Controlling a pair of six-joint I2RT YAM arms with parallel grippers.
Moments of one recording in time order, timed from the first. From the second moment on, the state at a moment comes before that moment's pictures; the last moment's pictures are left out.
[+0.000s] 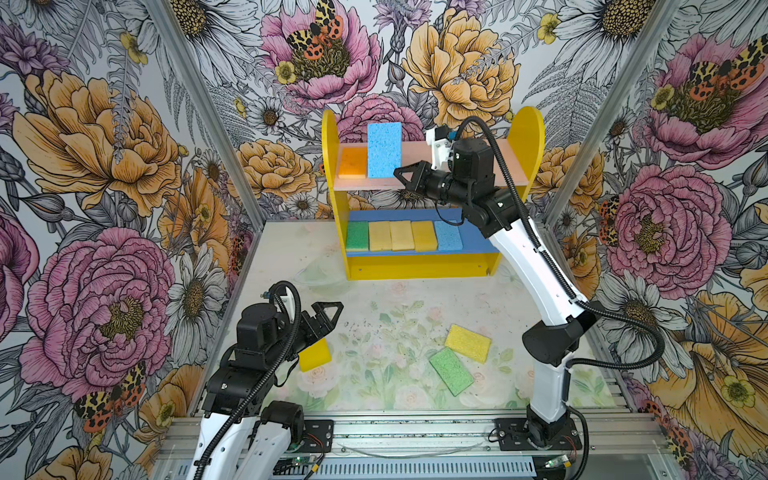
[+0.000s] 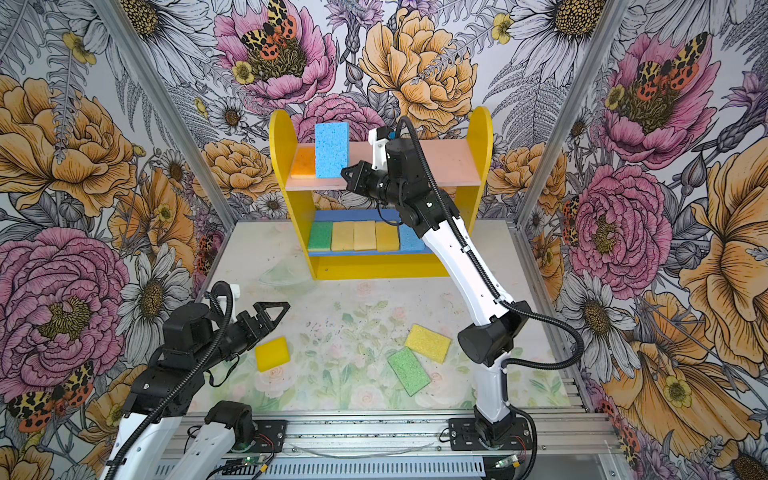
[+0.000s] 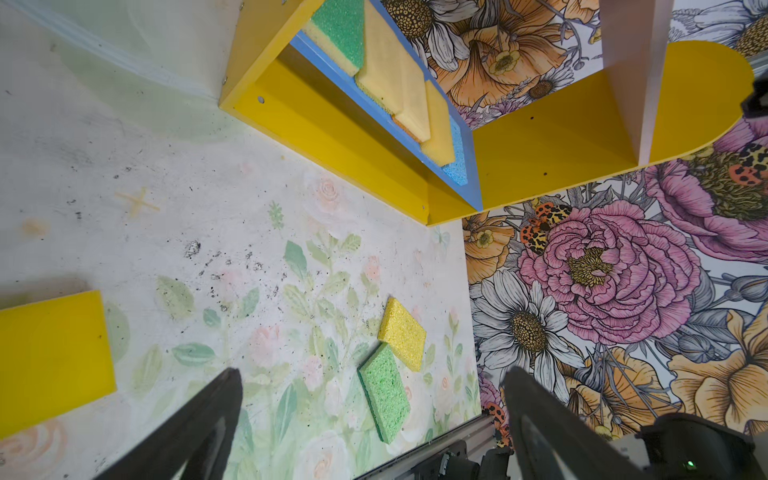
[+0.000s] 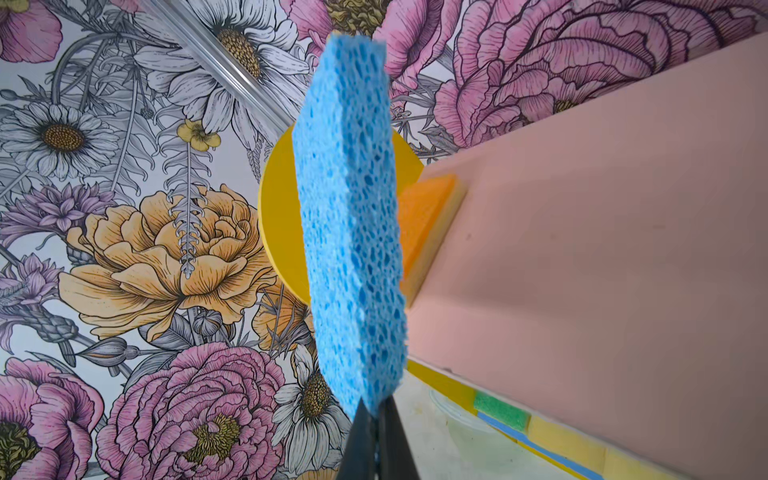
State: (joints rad) left arm -0.17 0.52 0.77 -0.74 0.39 -0.82; right arm 0.54 2.01 2.47 -0.64 -0.33 0.69
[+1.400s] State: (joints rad) left arm -0.17 0.49 0.70 -0.77 0.45 -0.82; right arm 0.46 2.16 2.63 -0.68 -0.42 0.75
